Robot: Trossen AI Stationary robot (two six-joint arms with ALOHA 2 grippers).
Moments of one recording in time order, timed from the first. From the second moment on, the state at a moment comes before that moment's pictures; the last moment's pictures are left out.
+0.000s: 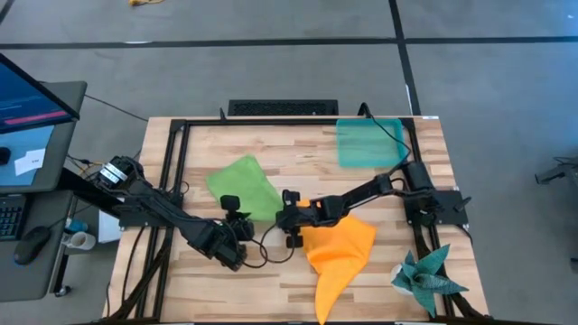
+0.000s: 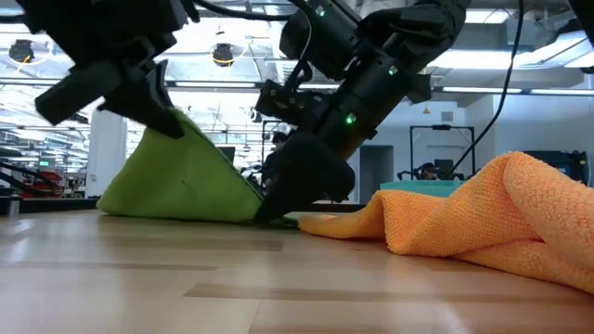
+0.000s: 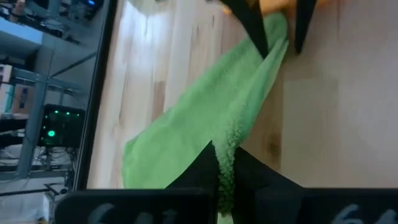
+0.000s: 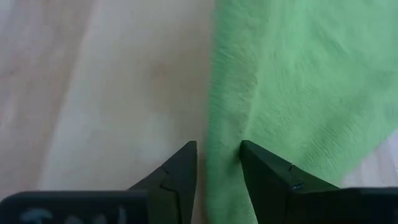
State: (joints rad) left arm -0.56 1.61 0.98 -0.77 -0.87 -0.43; right arm 0.18 2.08 1.21 0.02 0.21 -0.07
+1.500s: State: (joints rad) left arm -0.75 1.61 1.56 -1.54 -0.68 -0.68; right arm 0.30 1.82 1.66 -0.67 0.24 -0.06
